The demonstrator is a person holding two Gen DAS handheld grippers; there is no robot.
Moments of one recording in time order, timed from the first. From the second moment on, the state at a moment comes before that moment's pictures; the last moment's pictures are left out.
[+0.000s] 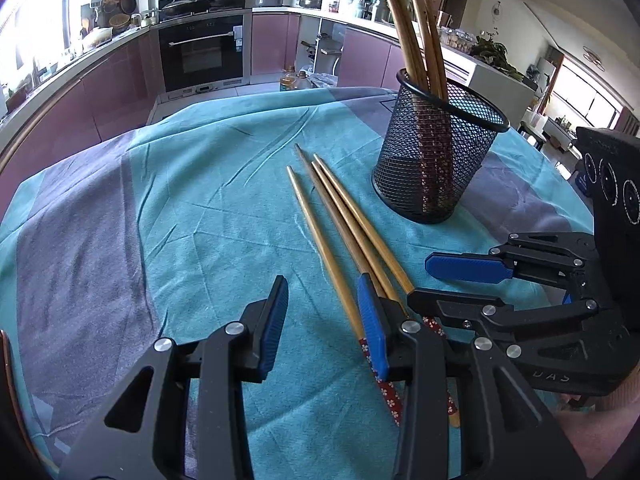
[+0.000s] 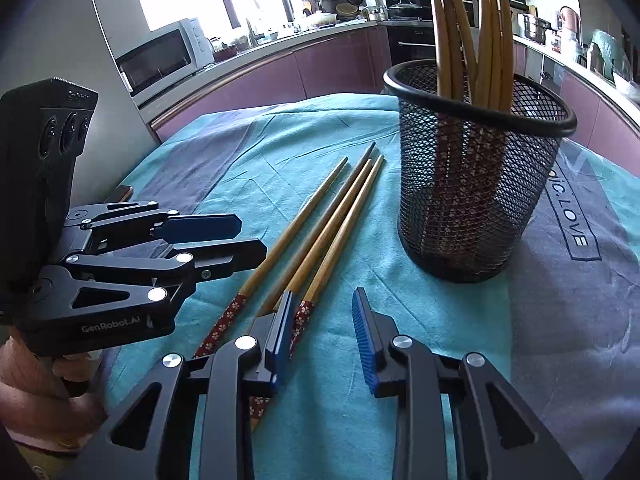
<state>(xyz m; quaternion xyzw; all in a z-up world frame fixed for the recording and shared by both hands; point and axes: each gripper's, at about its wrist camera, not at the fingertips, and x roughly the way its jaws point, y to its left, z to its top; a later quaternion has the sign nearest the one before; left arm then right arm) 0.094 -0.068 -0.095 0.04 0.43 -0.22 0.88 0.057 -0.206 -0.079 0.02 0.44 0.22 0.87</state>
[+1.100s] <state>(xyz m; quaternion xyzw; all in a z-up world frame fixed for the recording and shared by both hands) 0.110 -0.073 -0.109 0.01 0.45 -0.20 0.87 0.065 -0.236 -0.081 0.12 0.43 0.20 0.87</state>
